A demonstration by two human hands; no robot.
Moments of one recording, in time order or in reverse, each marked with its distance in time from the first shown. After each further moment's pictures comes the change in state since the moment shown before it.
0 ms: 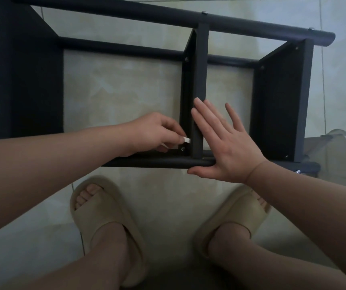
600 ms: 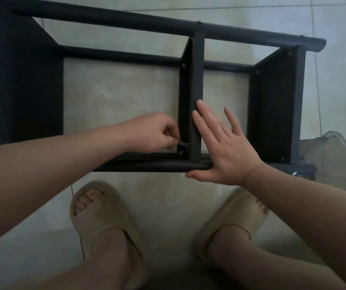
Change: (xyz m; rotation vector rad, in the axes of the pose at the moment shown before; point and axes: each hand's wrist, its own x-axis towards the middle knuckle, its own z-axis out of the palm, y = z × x) left_hand 0.011 0.009 -0.014 0.608 0.019 0.149; right_hand 0.001 -0.003 -0.002 -0.050 -0.060 0.051
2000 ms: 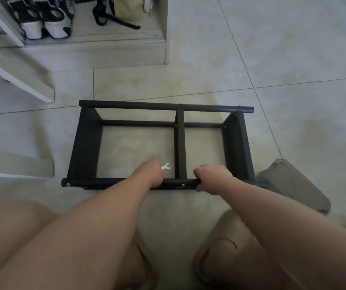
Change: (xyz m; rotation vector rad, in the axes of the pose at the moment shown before) left_hand -0.069 0.055 0.031 0.295 0.272 -0.427; right_hand -0.020 -0.020 -0.066 0.025 -0.504 0.282
